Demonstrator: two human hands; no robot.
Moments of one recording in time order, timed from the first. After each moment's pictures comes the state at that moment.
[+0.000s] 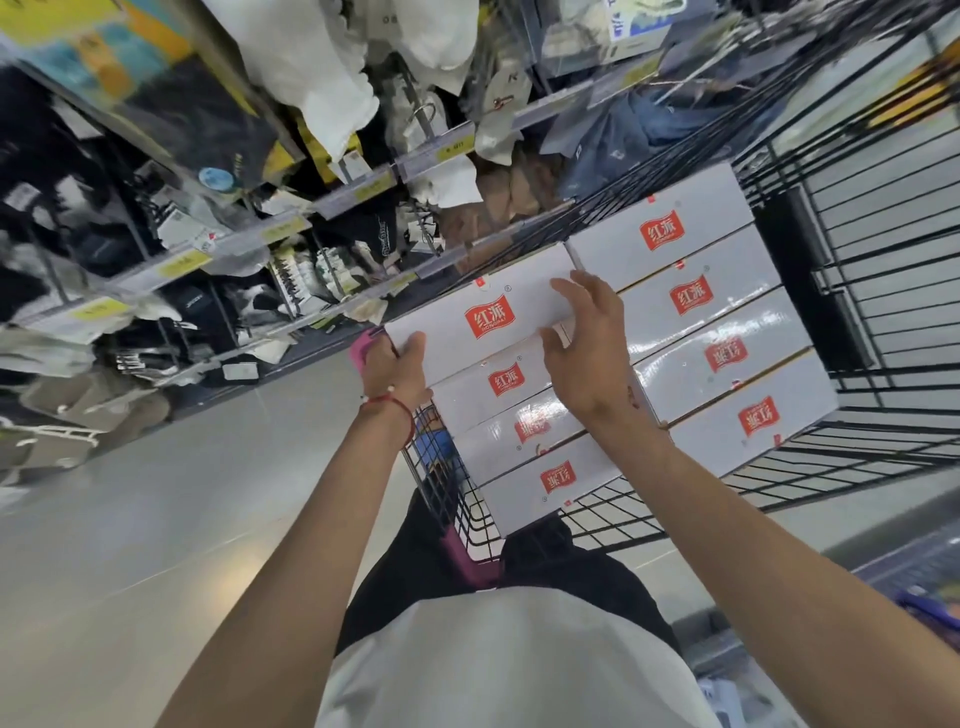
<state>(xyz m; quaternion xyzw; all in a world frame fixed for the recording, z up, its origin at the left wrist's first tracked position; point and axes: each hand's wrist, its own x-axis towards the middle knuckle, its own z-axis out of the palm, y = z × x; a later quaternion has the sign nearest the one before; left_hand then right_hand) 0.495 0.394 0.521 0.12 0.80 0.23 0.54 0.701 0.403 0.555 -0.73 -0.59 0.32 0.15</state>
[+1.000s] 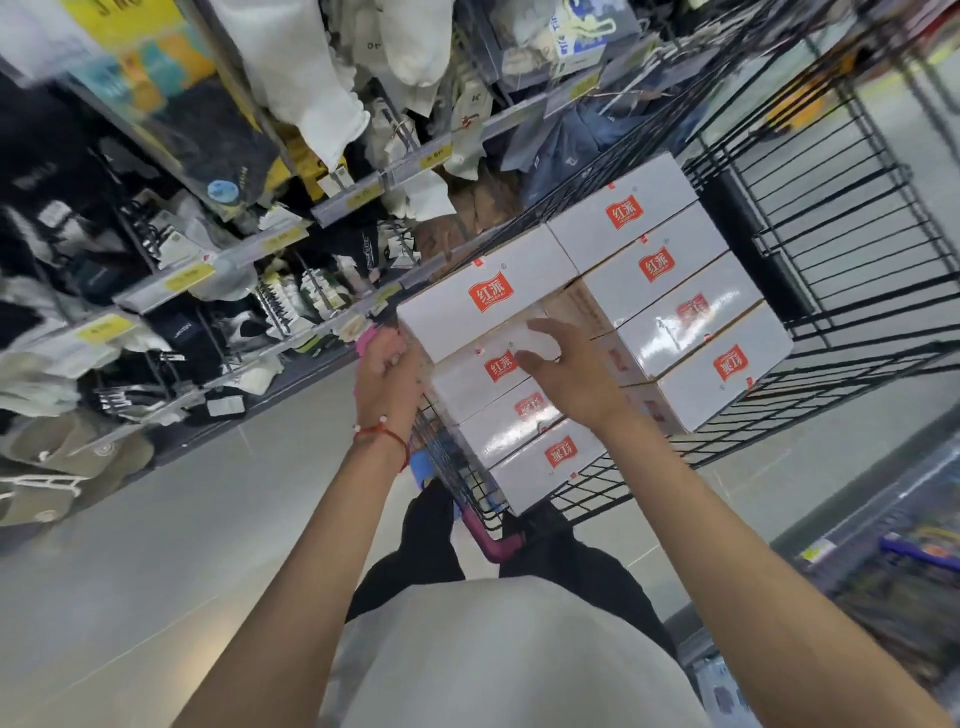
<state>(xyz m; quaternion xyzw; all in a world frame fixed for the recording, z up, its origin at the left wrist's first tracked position) 0.474 0.344 0.572 0.20 0.71 0.35 0.58 0.675 0.343 0.616 -0.74 -0.46 0.48 0.11</state>
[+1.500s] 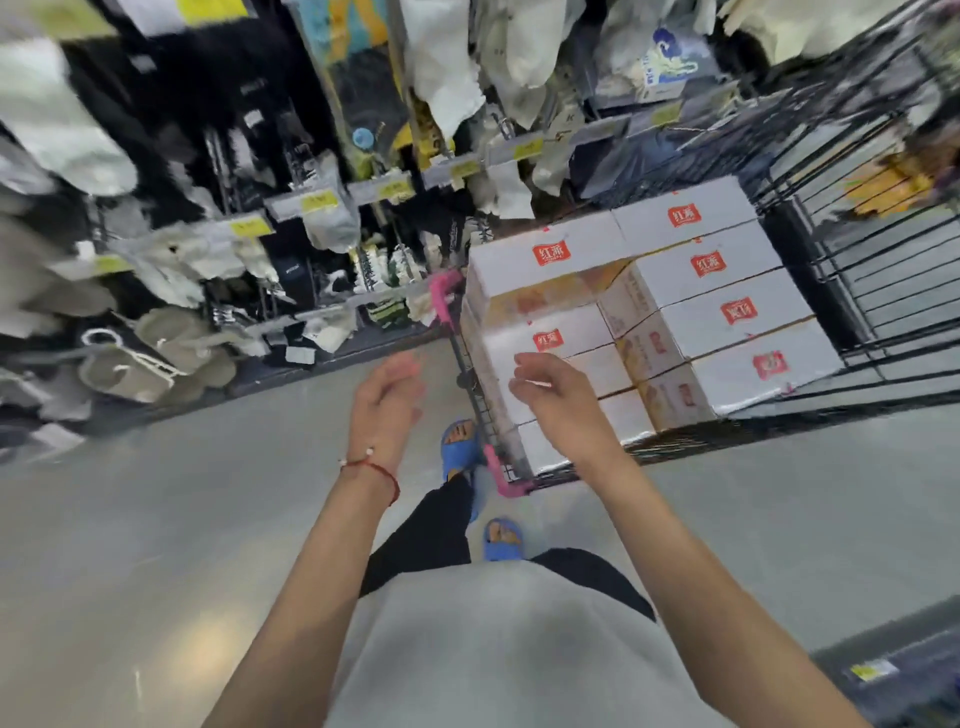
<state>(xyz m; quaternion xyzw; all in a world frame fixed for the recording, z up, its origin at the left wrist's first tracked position) 0.448 0.181 0.637 0.16 0.71 0.45 0.52 0.637 0.215 0.633 -0.64 -0.45 0.58 0.21</state>
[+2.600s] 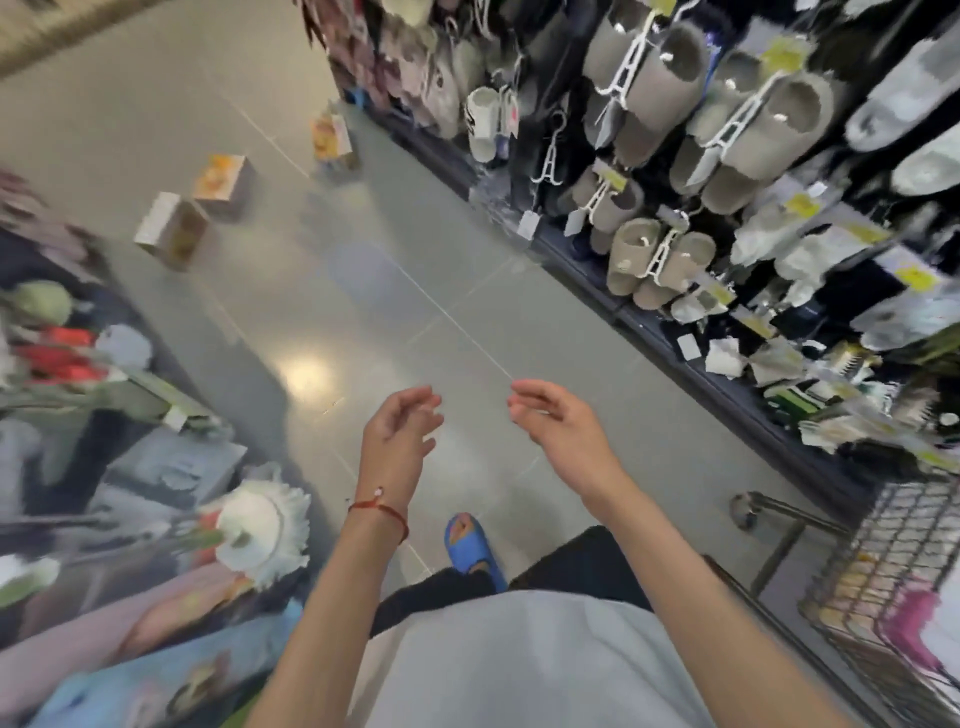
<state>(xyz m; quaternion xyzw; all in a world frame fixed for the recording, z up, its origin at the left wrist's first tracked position) 0.224 -0.395 0.678 -0.19 0.71 0.65 0.20 0.269 -0.217 0.674 -0.27 -0.70 0.65 -0.11</state>
